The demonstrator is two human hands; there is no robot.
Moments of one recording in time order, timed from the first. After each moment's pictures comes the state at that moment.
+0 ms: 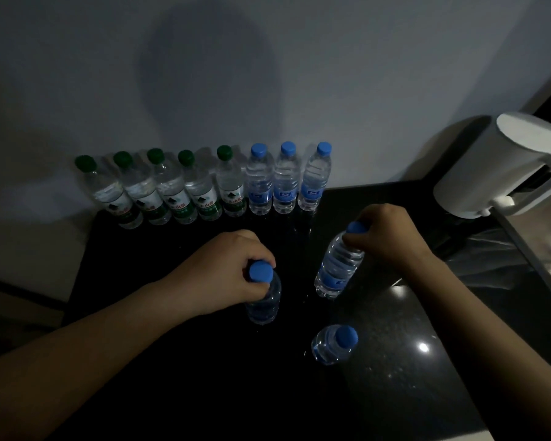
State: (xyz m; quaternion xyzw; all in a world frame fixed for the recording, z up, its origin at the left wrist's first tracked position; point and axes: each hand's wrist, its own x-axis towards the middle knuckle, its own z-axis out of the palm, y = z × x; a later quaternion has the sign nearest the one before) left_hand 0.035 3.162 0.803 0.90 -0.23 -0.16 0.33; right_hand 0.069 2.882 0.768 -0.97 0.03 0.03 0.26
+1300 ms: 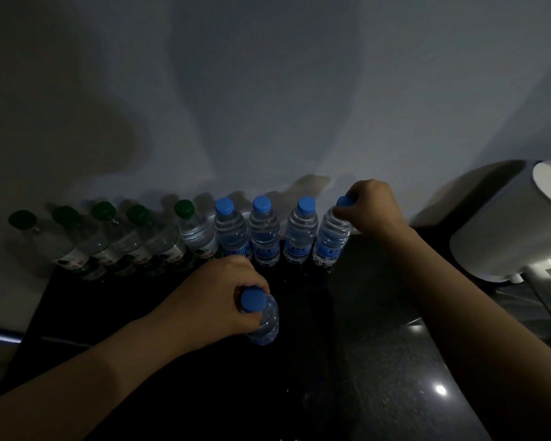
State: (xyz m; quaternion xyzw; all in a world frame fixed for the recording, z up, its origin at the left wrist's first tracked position) left_hand 0.150 3.089 0.790 0.92 -0.19 -0.13 0.32; right_hand 0.281 2.824 0.753 -0.96 0.05 -0.02 0.27
